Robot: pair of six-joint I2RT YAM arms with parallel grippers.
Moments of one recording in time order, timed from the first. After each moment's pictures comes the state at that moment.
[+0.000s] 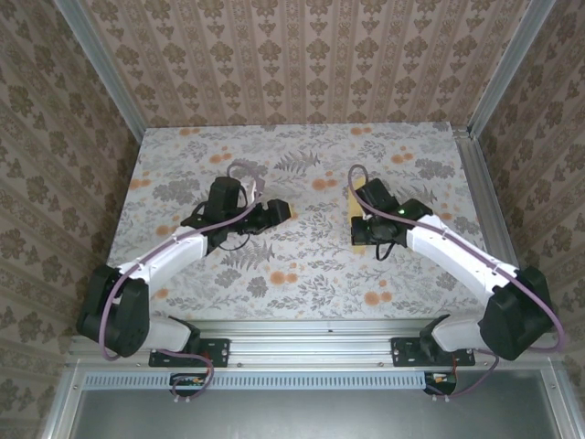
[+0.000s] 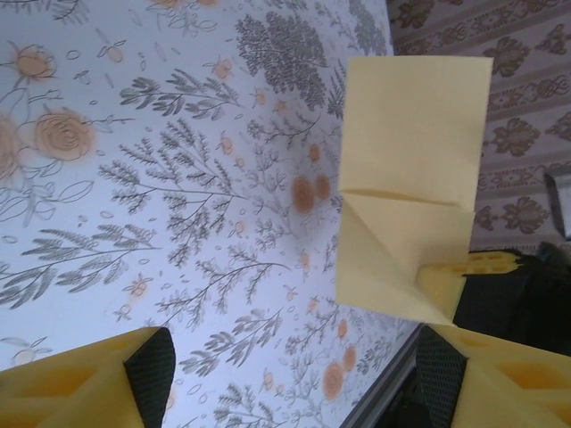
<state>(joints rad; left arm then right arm) -0.49 1.36 0.81 -0.09 0.61 -0.75 0.55 1.37 1.07 -0.85 0.13 0.49</state>
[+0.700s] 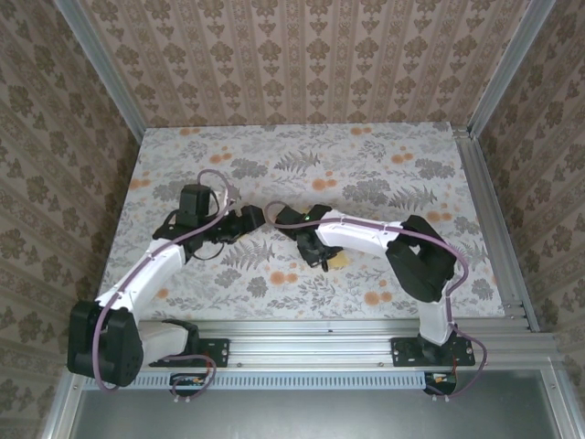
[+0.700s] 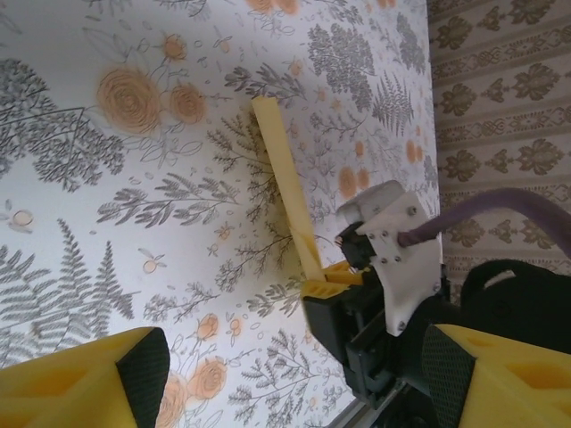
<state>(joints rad) -0.30 1.17 0.74 -0.32 0.67 -0.66 0.87 1.96 1.41 -0.98 0.29 0.50</state>
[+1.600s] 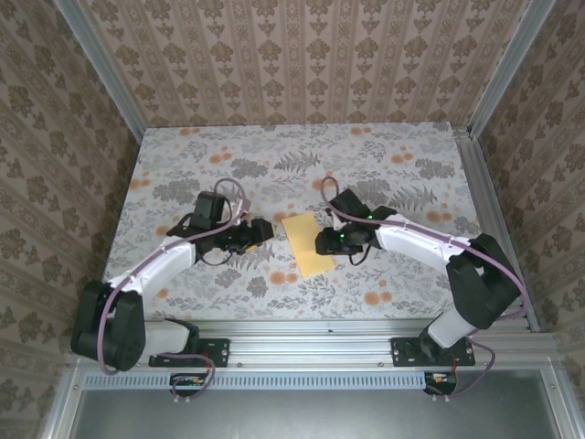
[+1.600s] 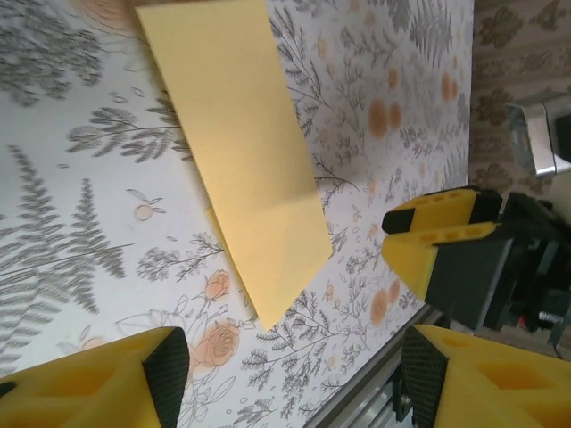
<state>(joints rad) -0.40 1.30 0.72 -0.29 0.69 -0.64 0.59 1.55 0.96 -0.53 -0.20 0.56</state>
